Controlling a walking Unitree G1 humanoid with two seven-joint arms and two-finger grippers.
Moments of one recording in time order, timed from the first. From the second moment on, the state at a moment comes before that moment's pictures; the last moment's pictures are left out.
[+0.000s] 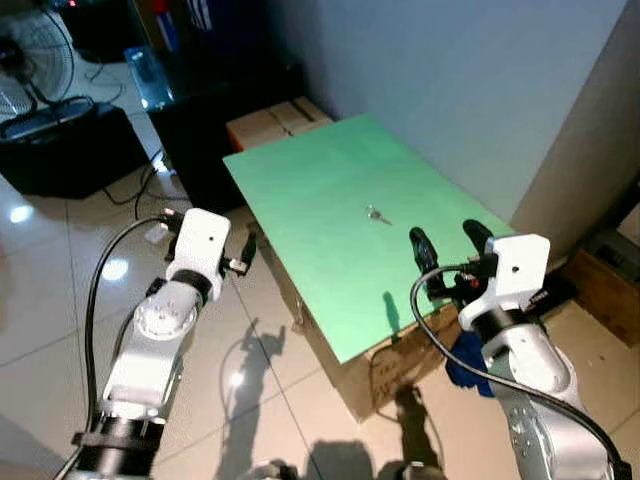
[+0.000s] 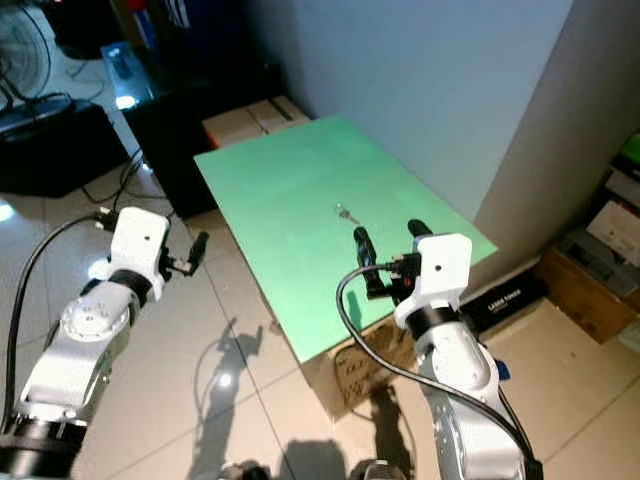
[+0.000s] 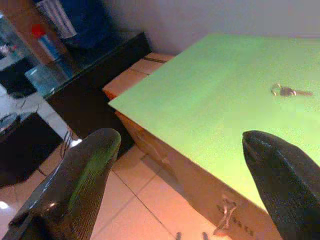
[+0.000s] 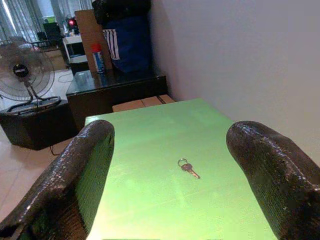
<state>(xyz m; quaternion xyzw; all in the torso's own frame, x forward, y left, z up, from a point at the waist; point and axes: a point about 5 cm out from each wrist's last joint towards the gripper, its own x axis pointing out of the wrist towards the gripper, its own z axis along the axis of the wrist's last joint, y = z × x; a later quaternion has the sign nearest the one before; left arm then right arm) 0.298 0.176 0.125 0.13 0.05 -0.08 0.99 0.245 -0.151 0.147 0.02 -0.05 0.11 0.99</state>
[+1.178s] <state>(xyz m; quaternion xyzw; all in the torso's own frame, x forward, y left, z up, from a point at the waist) 0.302 0.162 0.138 0.16 0.02 -0.13 0.98 0.245 -0.151 0.147 0.02 -0.04 0.11 0.99</state>
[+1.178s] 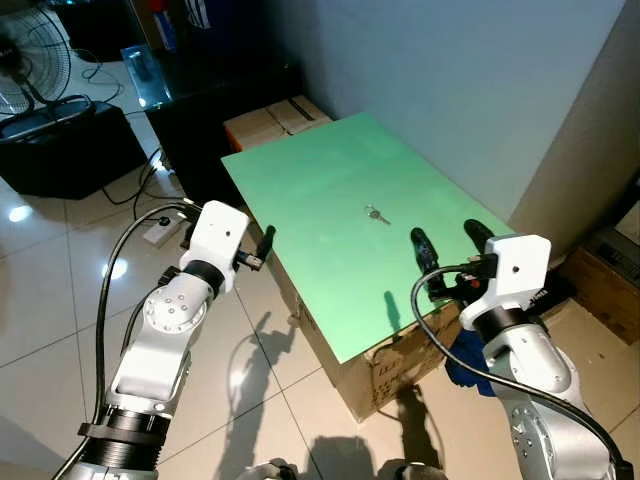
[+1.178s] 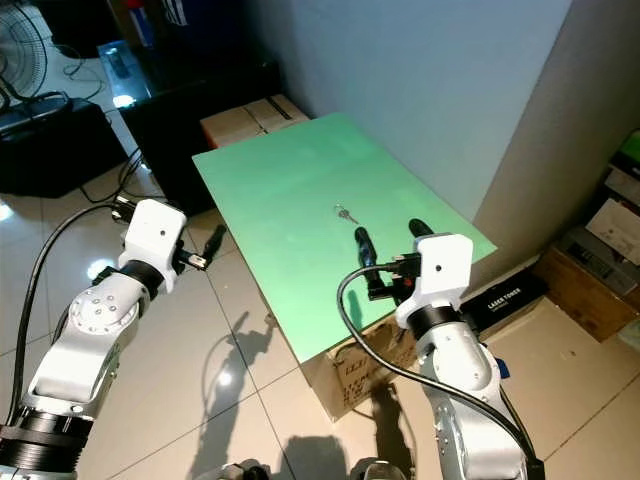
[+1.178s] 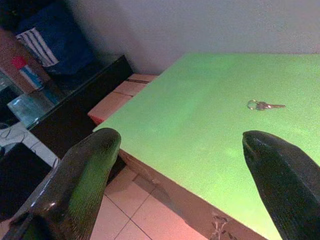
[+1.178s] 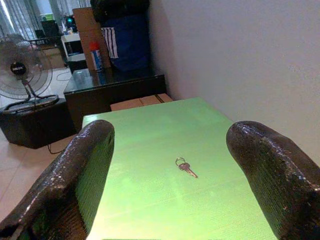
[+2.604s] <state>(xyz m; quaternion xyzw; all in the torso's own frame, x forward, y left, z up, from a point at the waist) 0.272 0.115 0.190 -0.08 -0.14 -0.35 0.92 0.243 -0.151 0.145 0.02 -0.04 0.11 0.99</state>
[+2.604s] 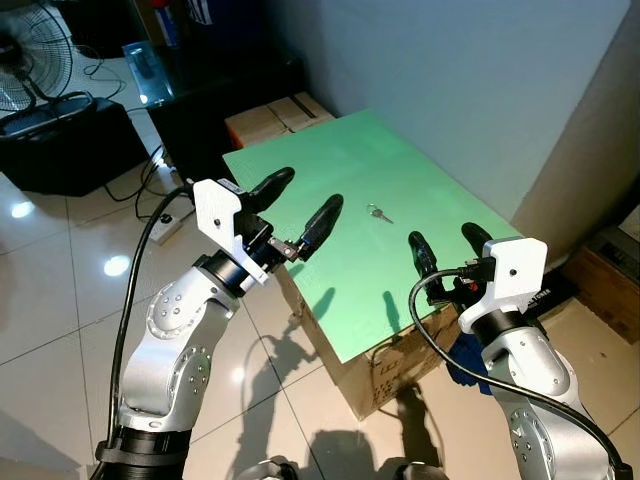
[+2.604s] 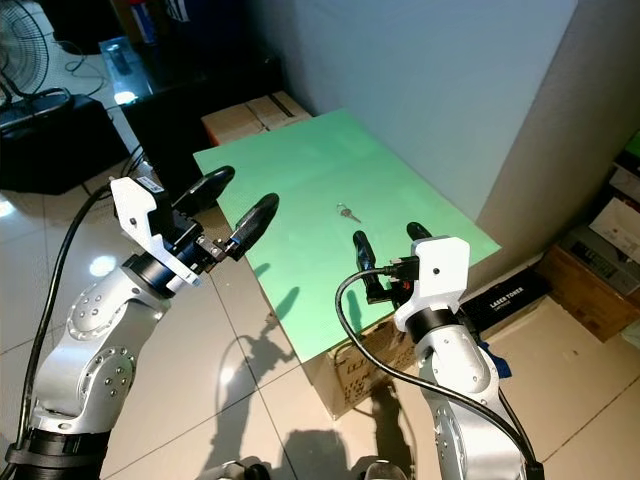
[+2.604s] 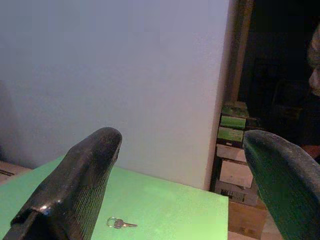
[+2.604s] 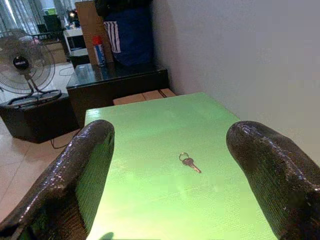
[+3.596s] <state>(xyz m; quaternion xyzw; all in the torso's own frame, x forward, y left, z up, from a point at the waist) 0.268 0.107 0.186 -0.06 -0.14 -0.37 0.92 0.253 -0.111 0.187 0.05 -0.12 0.23 0.97</state>
